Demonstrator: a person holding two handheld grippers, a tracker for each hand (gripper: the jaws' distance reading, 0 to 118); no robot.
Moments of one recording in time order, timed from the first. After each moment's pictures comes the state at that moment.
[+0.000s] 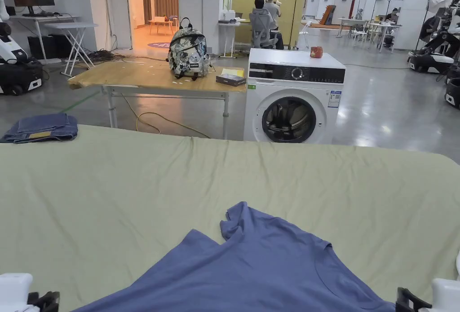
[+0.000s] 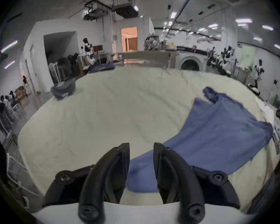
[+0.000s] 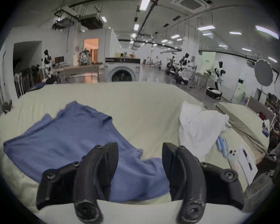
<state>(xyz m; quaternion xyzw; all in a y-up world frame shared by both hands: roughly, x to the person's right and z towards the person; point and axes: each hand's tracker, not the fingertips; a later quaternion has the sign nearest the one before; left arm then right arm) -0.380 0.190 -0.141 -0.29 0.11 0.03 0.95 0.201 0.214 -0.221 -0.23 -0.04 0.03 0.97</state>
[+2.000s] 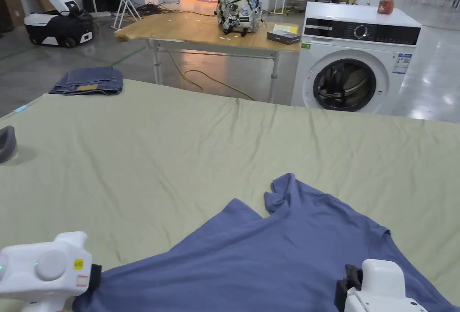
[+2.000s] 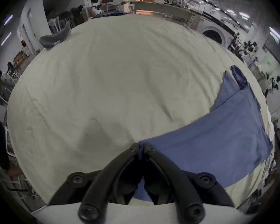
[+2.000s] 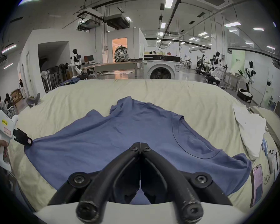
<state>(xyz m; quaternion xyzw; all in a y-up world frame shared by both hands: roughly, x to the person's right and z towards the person) -0.436 0.121 -0.218 -0.50 0.15 0.14 0.84 0.052 0.173 -0.257 -0.26 0.11 0.02 0.96</state>
